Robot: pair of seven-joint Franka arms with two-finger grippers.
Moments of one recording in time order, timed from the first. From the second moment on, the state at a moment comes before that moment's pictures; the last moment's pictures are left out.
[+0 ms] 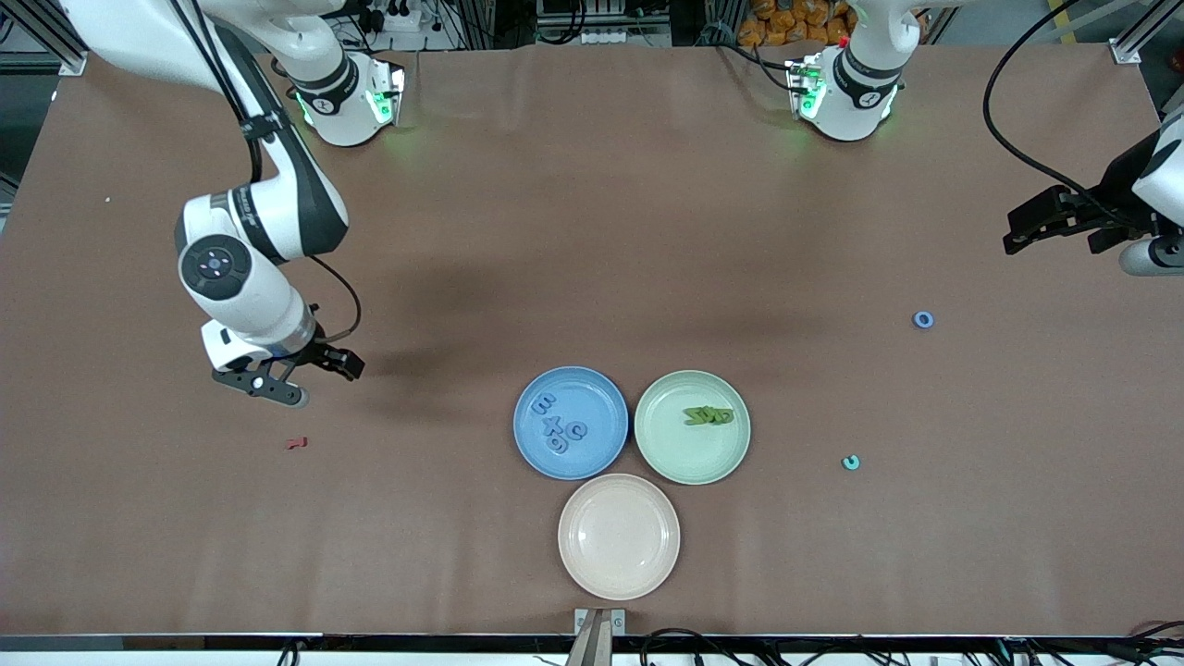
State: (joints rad) left arm 0.03 0.06 -0.10 -1.47 -0.01 1.50 -0.08; right arm 0.03 0.29 0.17 -2.00 -0.23 2.29 0.61
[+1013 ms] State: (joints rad) left arm 0.03 0.06 -0.10 -1.47 -0.01 1.50 -0.08; right arm 0.03 0.06 0.10 -1.70 -0.04 1.72 0.07
